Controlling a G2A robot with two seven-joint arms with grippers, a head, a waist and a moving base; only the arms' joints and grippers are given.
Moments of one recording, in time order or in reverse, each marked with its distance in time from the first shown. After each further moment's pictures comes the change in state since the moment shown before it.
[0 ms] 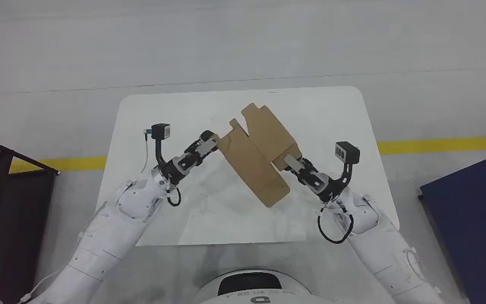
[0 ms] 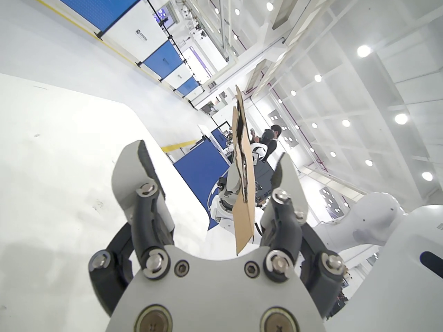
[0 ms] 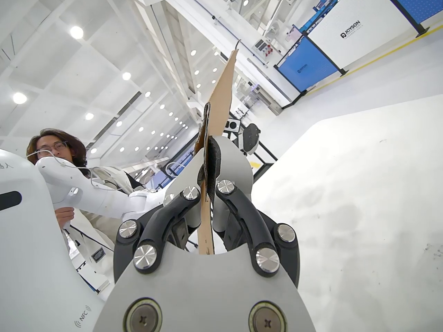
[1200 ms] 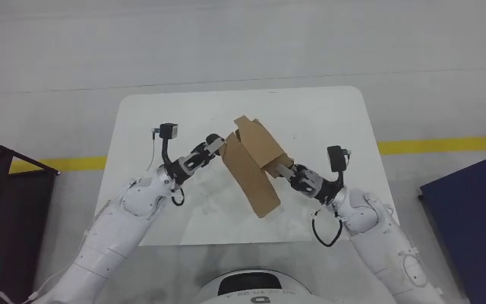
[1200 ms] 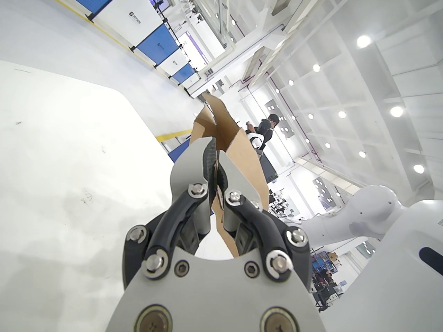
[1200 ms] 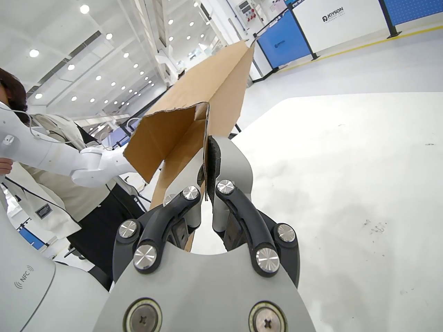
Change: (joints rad) left arm -0.005 -0.039 -0.020 0.021 0.028 0.039 -0.062; right arm -0.006 -0.009 0.041 -0.003 -0.387 -0.005 -0.120
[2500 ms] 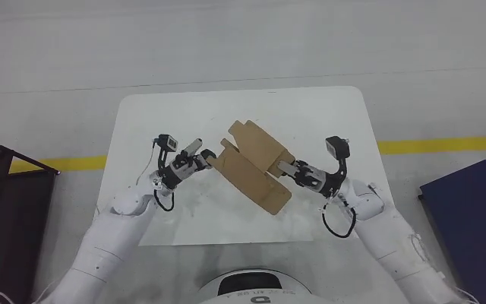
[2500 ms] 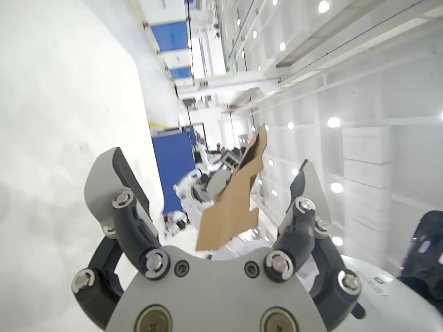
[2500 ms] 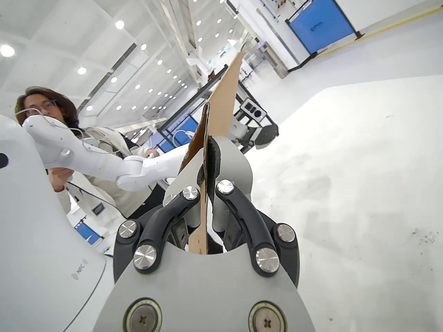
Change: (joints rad) left arm 0.034 -0.004 -0.047 0.101 -0.577 0.321 -0.450; right arm 0.131 0.061 -0.073 0.089 0.555 -0.027 0.453
